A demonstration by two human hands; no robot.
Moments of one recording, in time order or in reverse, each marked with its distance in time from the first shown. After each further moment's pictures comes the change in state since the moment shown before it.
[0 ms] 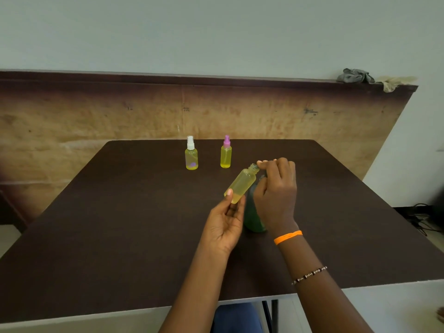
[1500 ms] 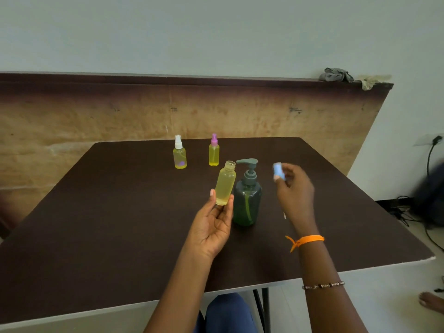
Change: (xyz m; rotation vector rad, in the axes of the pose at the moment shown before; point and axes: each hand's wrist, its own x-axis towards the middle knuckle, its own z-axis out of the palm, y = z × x) left_hand -0.005 -0.002 -0.016 -0.006 -0.074 -0.109; right_hand 0.001 0.044 -0.050 0.189 -0.270 0.675
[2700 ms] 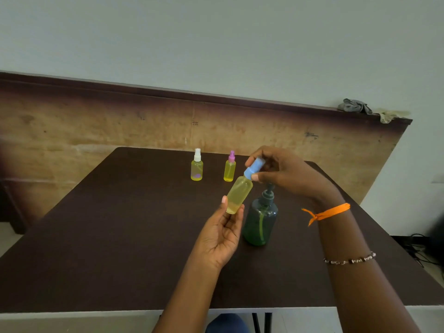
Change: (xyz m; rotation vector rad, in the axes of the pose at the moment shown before) left_hand -0.015 0.013 0.014 -0.010 -0.039 0.059; right_hand 0.032 -0.117 -0.011 0.093 -0.869 -0.427
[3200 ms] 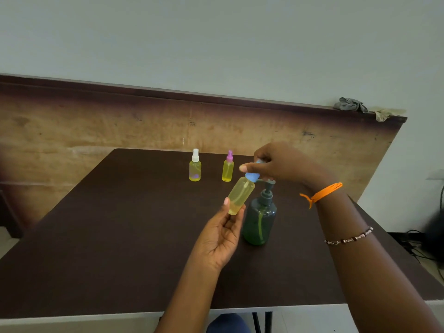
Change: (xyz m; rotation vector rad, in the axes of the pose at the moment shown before) left_hand -0.005 0.000 0.003 0.024 -0.008 -0.009; right_hand 0.022 -0.009 -0.007 -0.562 -0.029 0.150
